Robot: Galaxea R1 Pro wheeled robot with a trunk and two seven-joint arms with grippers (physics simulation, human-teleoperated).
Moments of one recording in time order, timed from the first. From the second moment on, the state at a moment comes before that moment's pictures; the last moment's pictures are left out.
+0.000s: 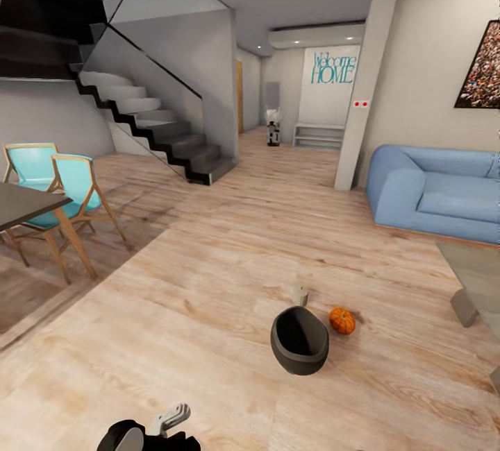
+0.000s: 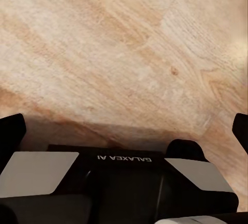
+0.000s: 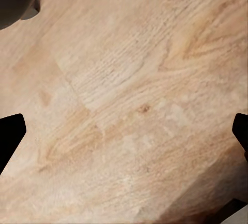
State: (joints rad) left arm -0.14 0.11 -0.27 -1.10 0.93 0.82 0.37; right arm -0.22 -0.05 -0.29 -0.48 -0.77 0.23 -0.03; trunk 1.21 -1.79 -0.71
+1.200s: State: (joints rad) left arm -0.20 0.11 -0.27 -1.16 0.93 0.84 0.38; right arm -0.28 -0.02 -0.06 -0.76 -0.66 0.50 -0.25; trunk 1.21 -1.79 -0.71
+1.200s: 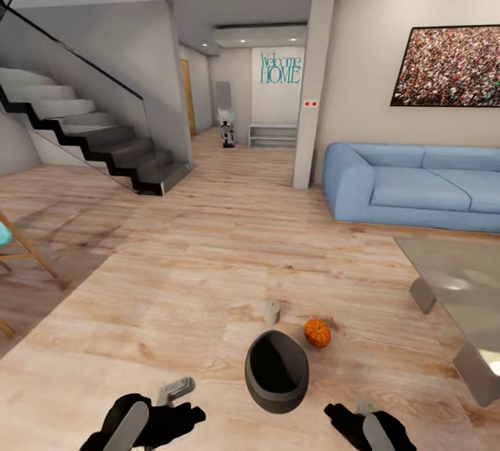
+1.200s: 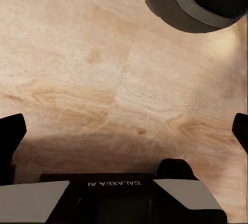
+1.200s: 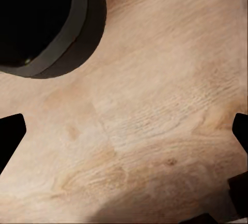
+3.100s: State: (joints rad) left arm -0.31 0.02 -0.25 -1.16 0.76 0.87 0.54; right arm -0.35 0.07 0.05 -1.12 -0.66 0.86 -0.66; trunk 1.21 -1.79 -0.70
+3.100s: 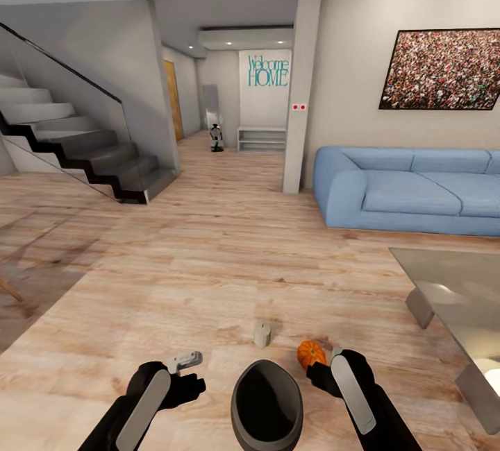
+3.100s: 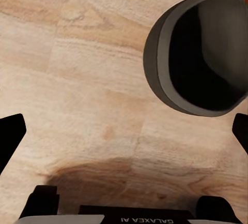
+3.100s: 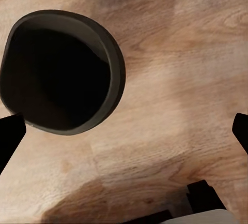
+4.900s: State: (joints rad) left arm -0.31 -0.12 -0.32 -1.11 0.72 0.78 0.54; right arm -0.35 0.08 0.25 -1.04 -0.65 0.72 -0.58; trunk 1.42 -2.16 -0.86
